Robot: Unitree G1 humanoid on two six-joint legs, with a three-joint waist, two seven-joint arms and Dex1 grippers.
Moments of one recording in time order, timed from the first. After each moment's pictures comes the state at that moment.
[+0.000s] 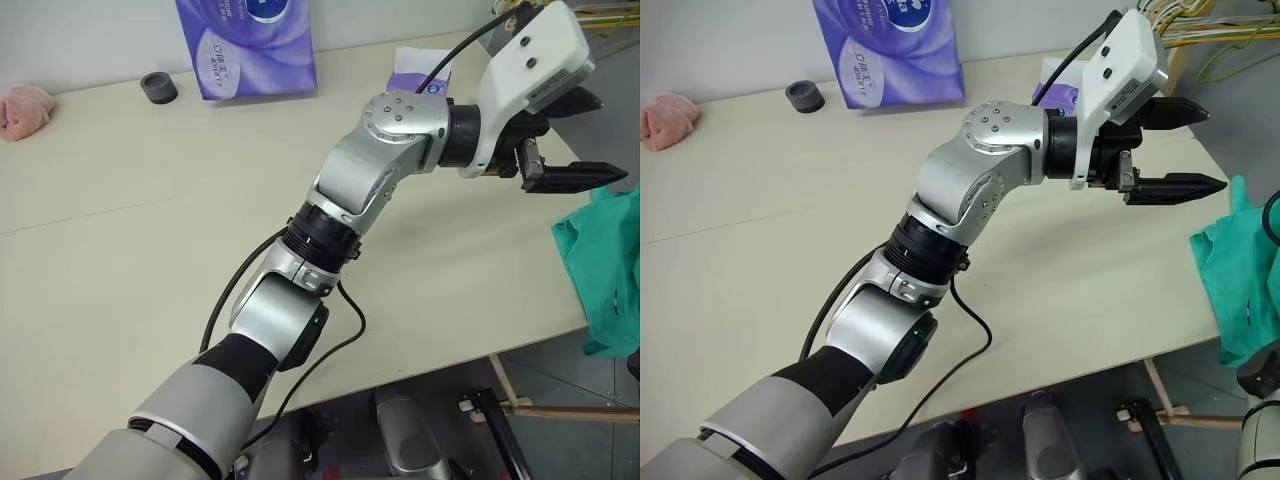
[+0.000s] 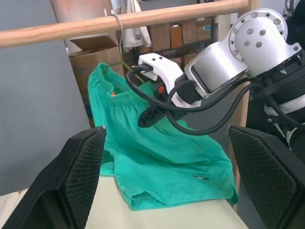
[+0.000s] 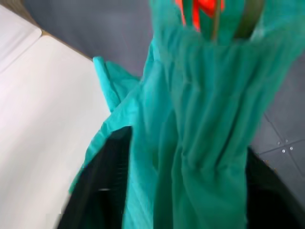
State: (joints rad) left arm -1.37 -0.06 -0.22 0.40 -0.28 0.40 -0.95; right arm -0.89 -0.81 -0.84 -0.05 0.32 1.61 -0.16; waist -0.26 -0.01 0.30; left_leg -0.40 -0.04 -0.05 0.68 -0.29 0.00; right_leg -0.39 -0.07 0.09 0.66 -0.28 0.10
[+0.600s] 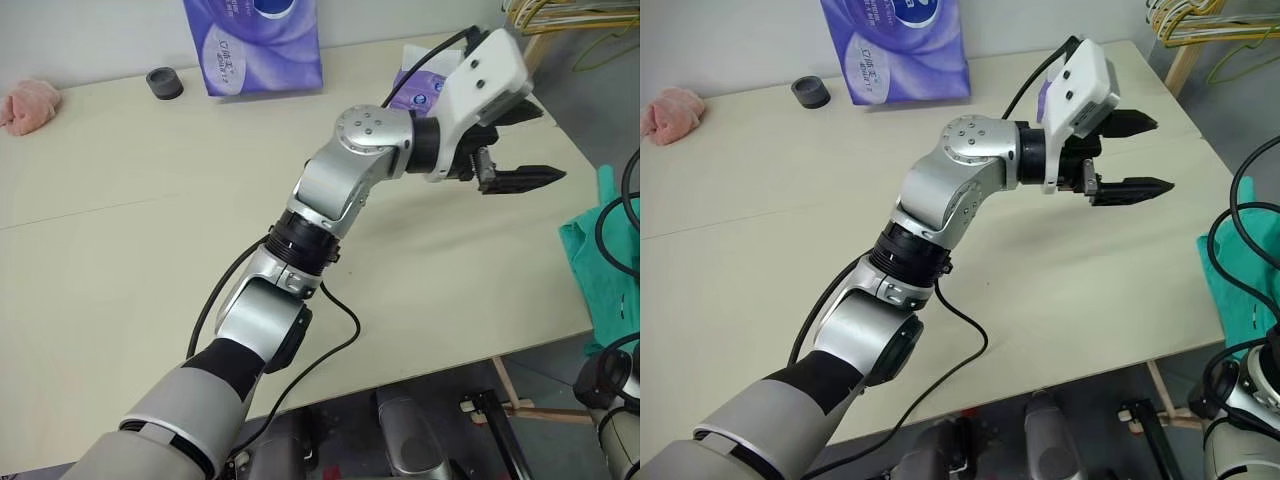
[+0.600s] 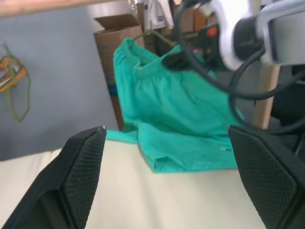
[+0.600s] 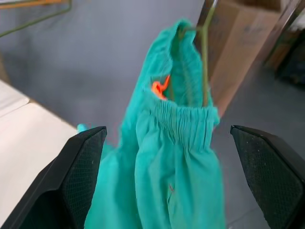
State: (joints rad) left arm -1.29 0.02 -0.23 0.39 -0.23 0.38 -0.93; right arm -0.75 -0.64 -0.64 -0.70 0.07 1.60 -0.27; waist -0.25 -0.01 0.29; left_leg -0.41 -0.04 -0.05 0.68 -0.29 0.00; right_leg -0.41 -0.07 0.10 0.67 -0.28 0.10
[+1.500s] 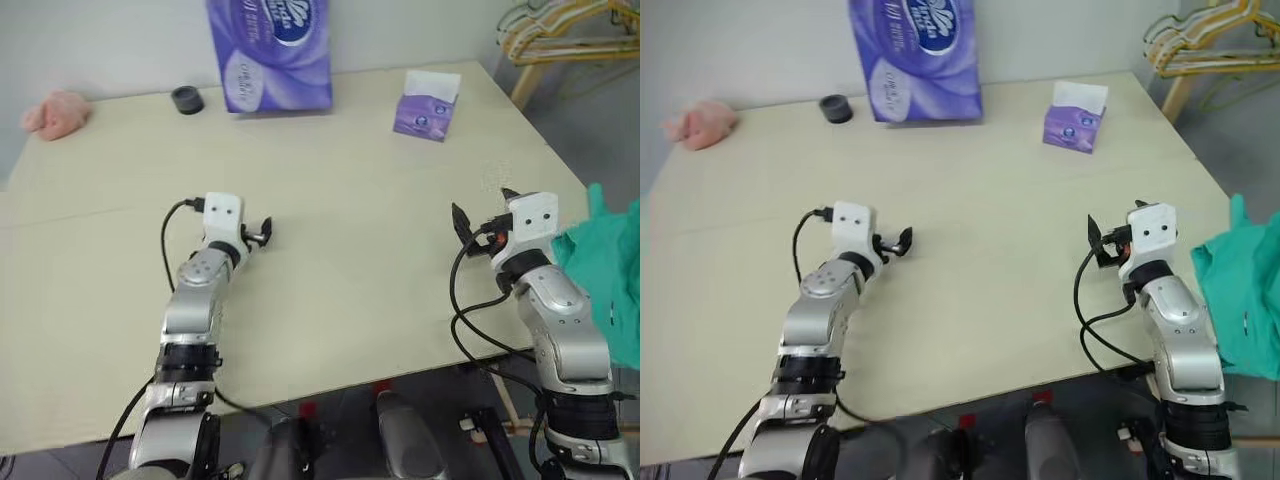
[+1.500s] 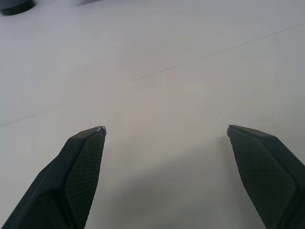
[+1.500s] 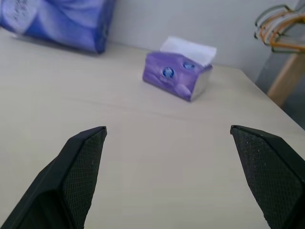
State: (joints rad) left arm -0.45 0.29 0.16 0.10 -0.05 0.42 -0.20; right arm -0.30 -0.36 -0.13 -0.23 0.14 0.29 0.25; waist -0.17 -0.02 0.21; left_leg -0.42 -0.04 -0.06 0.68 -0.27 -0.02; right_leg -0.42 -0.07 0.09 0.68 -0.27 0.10
